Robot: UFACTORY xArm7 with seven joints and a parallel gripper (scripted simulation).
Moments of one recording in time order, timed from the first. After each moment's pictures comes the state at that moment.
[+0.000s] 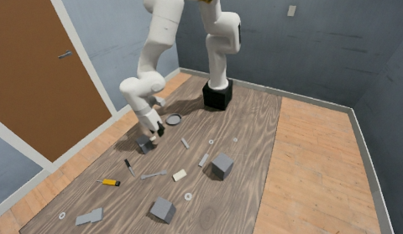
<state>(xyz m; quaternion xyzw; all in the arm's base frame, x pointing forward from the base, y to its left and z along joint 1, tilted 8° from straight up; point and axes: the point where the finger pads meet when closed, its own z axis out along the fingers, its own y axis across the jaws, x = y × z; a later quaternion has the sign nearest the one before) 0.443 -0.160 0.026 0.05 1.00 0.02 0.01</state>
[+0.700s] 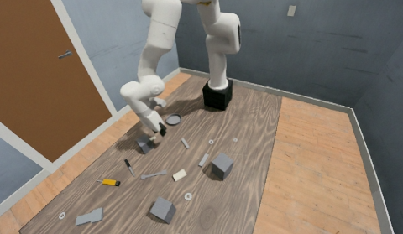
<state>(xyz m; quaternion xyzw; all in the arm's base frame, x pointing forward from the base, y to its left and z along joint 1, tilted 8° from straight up) 0.430 -0.161 0.008 0.05 1.00 0.03 -0.02</state>
